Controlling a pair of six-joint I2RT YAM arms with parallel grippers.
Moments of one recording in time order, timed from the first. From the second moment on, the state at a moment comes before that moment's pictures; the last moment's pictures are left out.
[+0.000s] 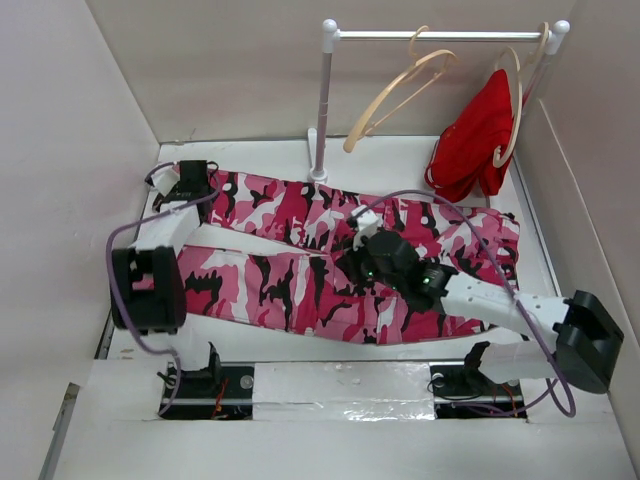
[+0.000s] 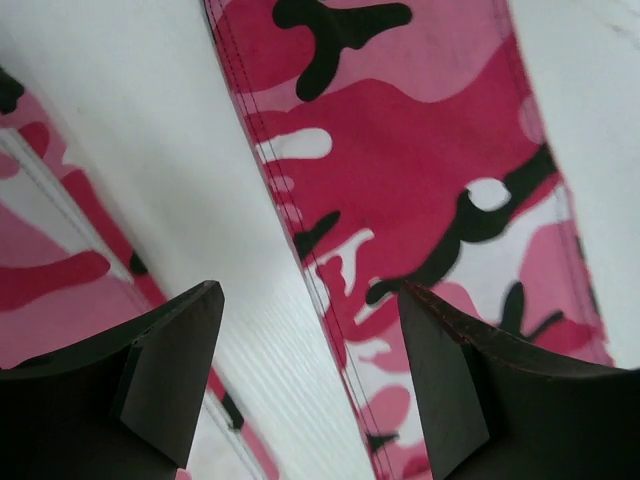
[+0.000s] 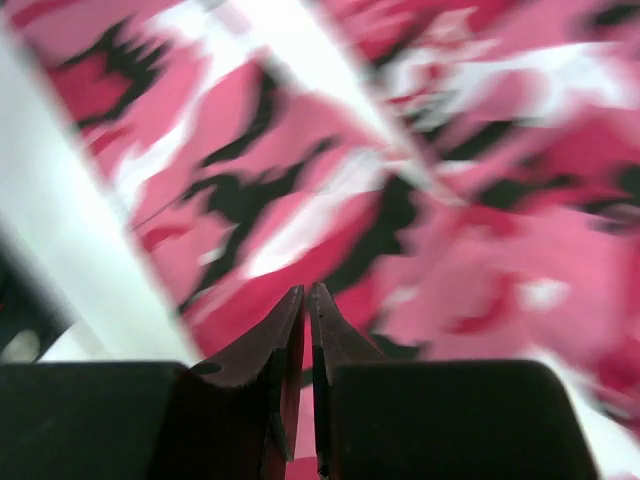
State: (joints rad) left arm 0.01 1.54 1.07 -0.34 -0.49 -0.87; right arm 1.00 1.31 0.84 0.02 0.12 0.31
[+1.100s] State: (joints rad) left arm 0.27 1.99 1.32 -0.33 -0.36 -0.78; right arm 0.90 0.74 0.58 -0.02 0.07 0.38
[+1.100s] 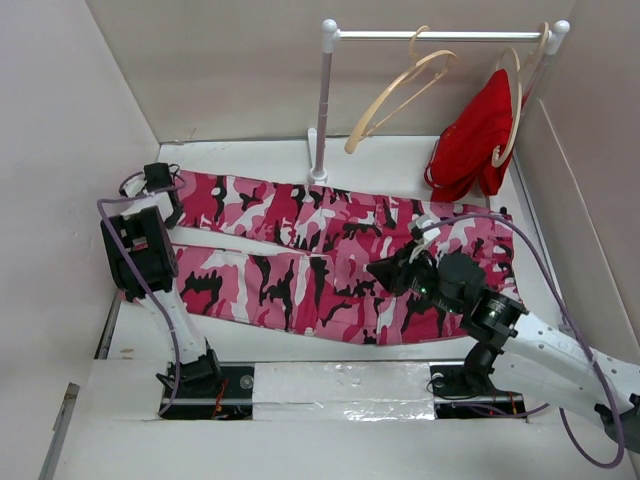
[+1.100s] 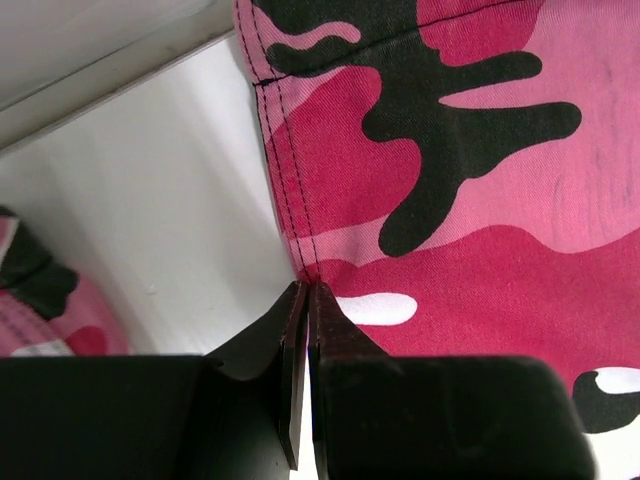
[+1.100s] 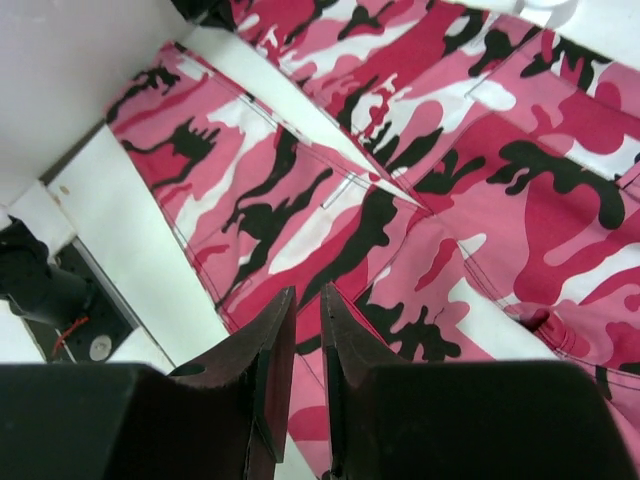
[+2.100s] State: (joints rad) left arm -0.51 1.40 1.11 -0.14 -0.47 -0.75; right arm -0.27 0.73 0.42 -0.06 -0.12 0.51
